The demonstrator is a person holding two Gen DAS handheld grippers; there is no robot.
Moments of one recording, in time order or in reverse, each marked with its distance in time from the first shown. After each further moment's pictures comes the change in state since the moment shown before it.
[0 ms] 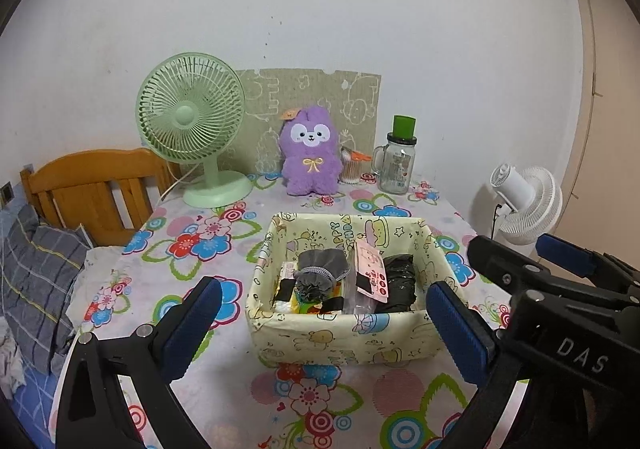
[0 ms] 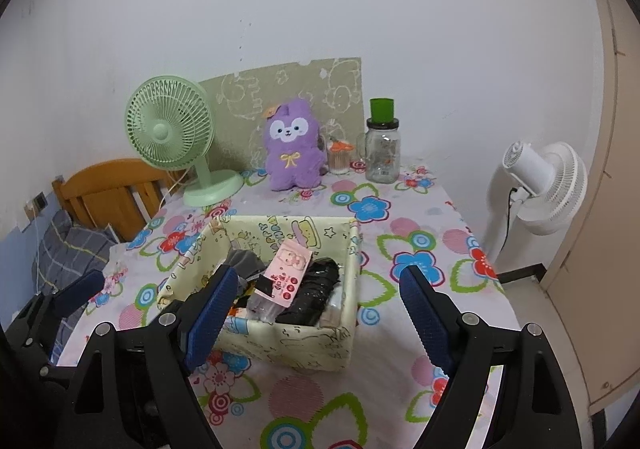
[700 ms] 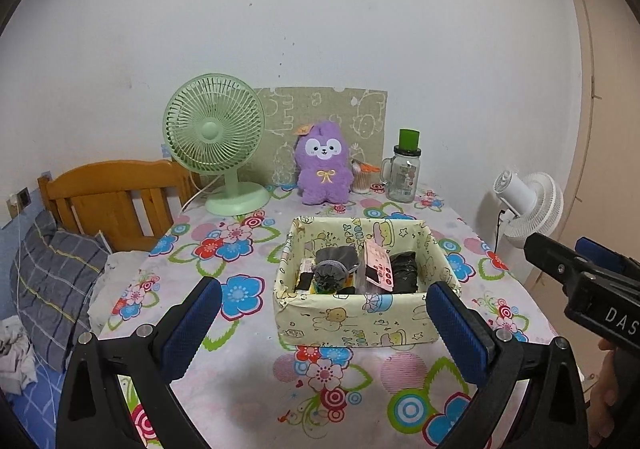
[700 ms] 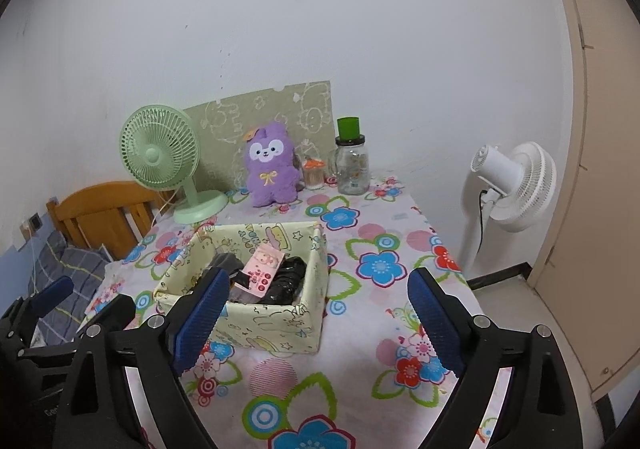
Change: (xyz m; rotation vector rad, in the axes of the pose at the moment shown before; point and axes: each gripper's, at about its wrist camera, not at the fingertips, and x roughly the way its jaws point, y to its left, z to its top) left arm -0.047 0.004 -0.012 0.009 -0.051 0.041; right arm -0.054 -0.029 -0.018 0.048 -0.080 -0.044
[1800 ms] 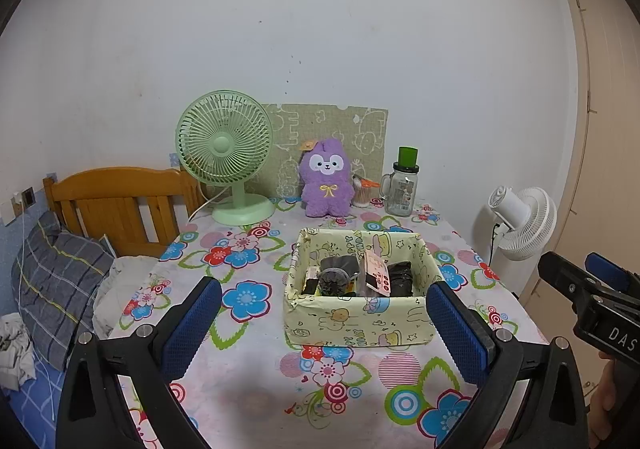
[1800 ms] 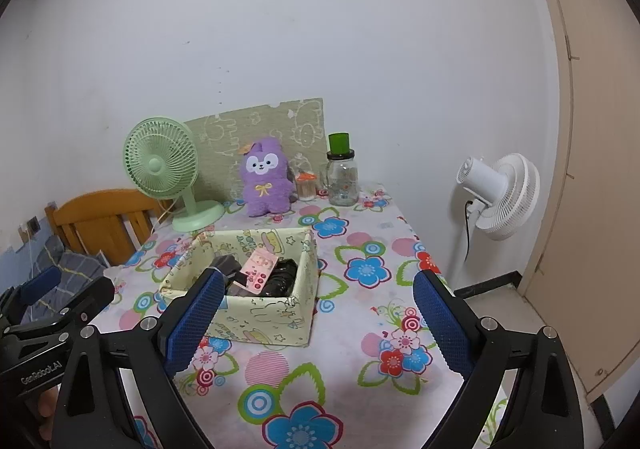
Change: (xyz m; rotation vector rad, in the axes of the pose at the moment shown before) left arm -0.029 0.008 0.000 -0.025 -0.048 -0.002; right arm -0.036 -0.001 -0.008 -0.008 -0.051 -0.025
